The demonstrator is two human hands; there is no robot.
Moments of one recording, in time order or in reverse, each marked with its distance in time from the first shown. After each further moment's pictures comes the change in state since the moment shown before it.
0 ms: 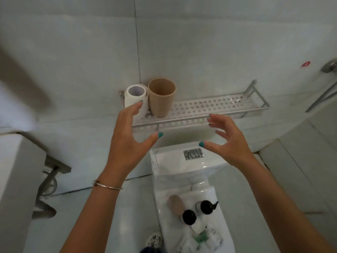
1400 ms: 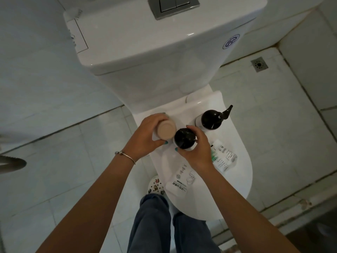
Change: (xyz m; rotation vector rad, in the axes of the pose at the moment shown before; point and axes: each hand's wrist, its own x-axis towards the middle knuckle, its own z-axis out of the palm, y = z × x) left_hand -0.276 -0.266 0.277 -0.026 -0.819 -0.111; right_hand -0.229 0.371 0.248 0.115 0.191 0.595
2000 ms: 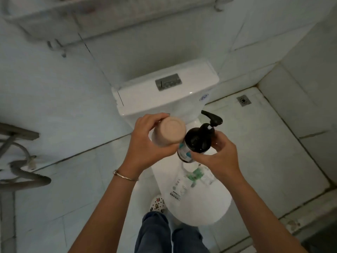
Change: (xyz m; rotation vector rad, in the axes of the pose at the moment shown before) left_hand -0.034 0.219 -0.123 -0.156 0.404 0.106; right_hand -0.066 -0.193 -0.148 0.218 0.033 -0.080
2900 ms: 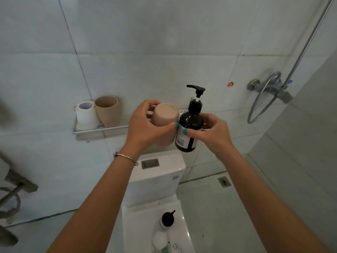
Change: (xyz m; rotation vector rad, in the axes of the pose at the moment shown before) left_hand 0.160 0.254 -0.059 -0.059 0.385 0.081; right_hand 0.092 -0.295 -0.130 -0.038 -0.104 -0.447
